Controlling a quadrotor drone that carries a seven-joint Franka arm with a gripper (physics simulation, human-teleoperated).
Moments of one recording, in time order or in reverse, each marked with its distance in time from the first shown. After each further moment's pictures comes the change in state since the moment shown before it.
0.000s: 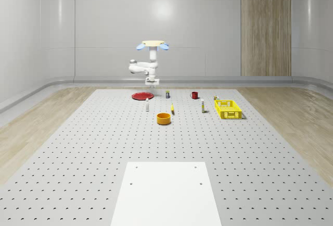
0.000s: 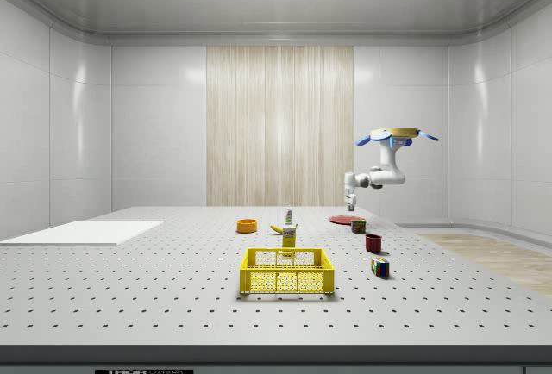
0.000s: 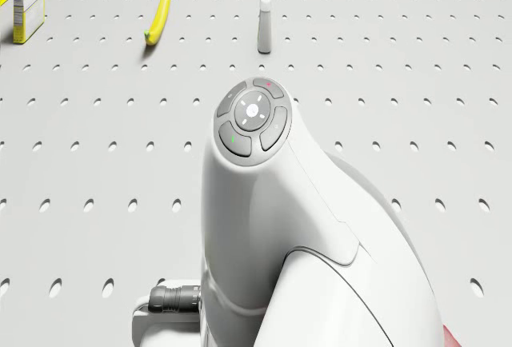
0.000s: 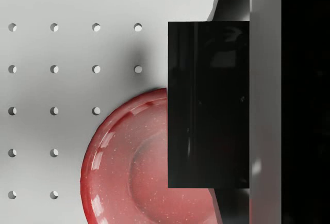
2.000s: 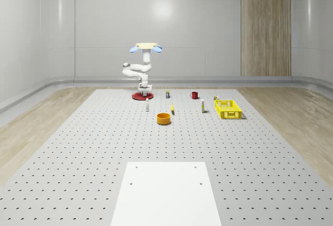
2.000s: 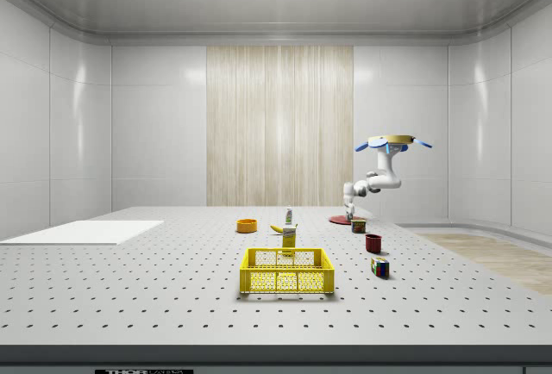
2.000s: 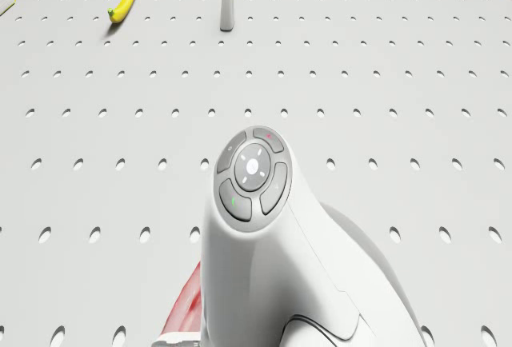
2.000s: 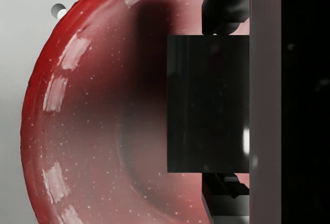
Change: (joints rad) arm -0.021 -0.013 -0.157 0.027 -0.145 0.062 0.003
